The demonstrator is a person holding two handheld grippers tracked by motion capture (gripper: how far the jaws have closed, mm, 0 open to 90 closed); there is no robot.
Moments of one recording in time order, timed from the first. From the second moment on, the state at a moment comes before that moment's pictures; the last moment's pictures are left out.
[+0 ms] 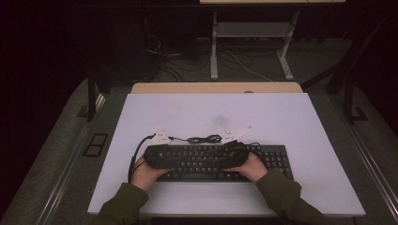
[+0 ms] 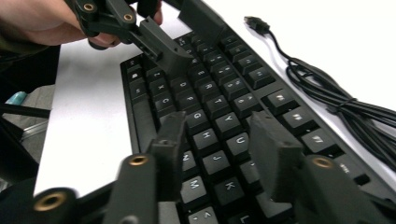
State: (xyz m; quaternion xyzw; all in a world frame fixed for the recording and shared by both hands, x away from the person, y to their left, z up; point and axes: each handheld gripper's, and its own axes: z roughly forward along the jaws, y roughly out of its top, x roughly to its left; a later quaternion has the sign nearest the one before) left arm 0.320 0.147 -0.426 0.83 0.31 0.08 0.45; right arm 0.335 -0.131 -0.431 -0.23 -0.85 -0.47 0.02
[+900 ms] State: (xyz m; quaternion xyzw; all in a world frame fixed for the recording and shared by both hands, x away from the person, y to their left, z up) left arm 0.326 0.118 -0.432 0.85 0.30 0.05 0.43; right arm 0.348 -0.146 -0.433 -0.27 -0.84 -0.47 -0.02
